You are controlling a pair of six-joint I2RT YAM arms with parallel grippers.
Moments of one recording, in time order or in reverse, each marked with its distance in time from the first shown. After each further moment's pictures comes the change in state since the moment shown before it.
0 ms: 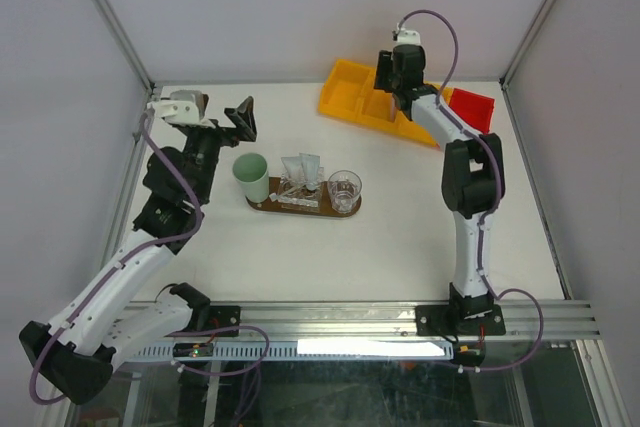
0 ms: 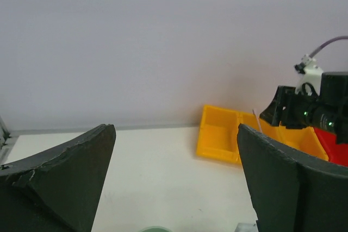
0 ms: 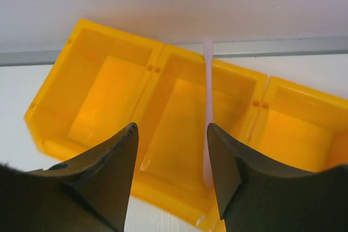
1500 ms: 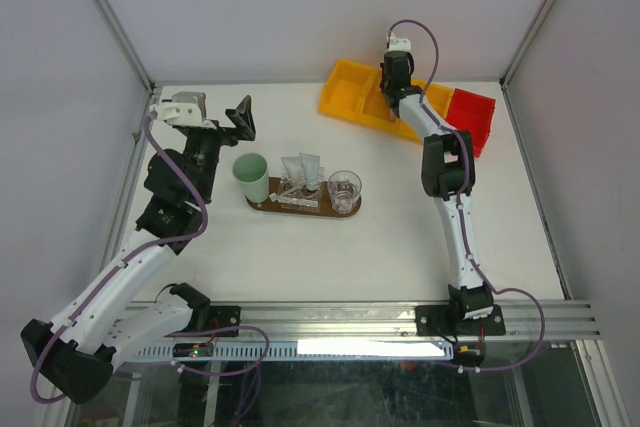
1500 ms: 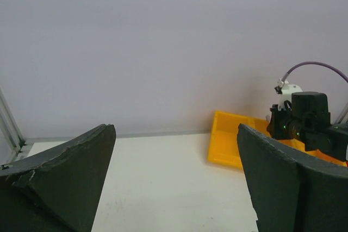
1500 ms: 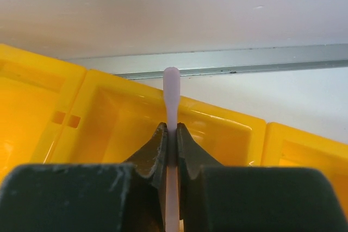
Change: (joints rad) left arm 0.000 -0.020 -0.037 0.085 -0.032 0.072; right arm -0.023 0.480 0.496 -0.071 0.177 -0.142
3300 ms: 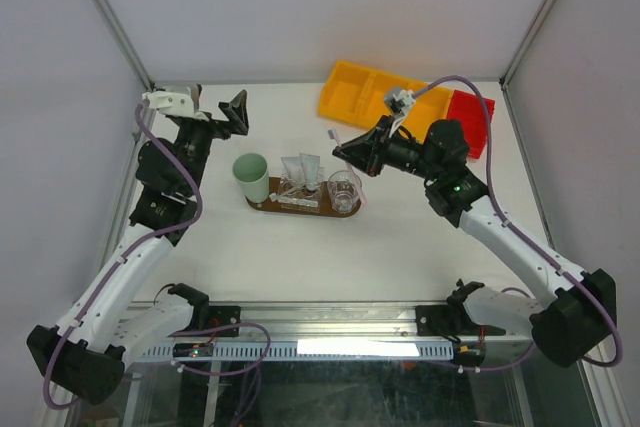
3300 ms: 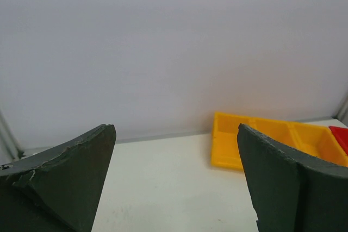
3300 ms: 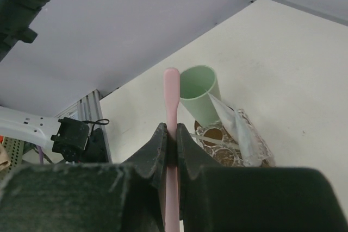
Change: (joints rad) left arm 0.137 0.011 0.025 -0.027 0.141 -0.018; right arm 0.283 -1.475 -1.334 0.322 -0.960 0.342
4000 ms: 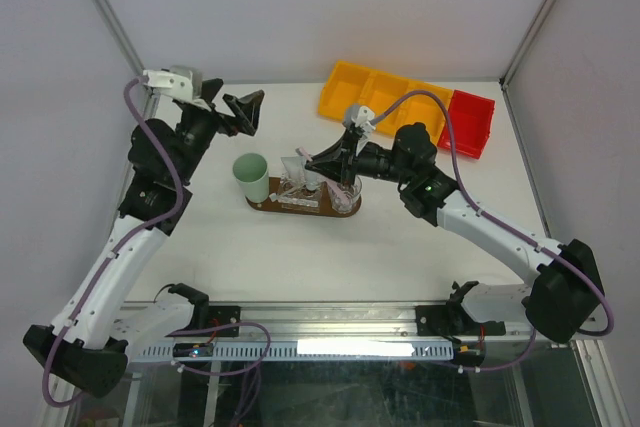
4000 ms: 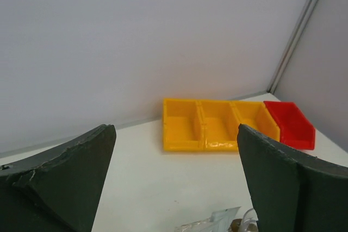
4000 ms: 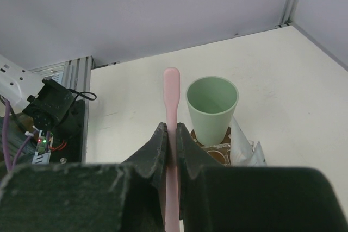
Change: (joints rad) left arm 0.014 0.059 0.134 -0.174 0.263 -0.108; right arm 0.185 0.138 0.021 0.134 -0.038 -0.286
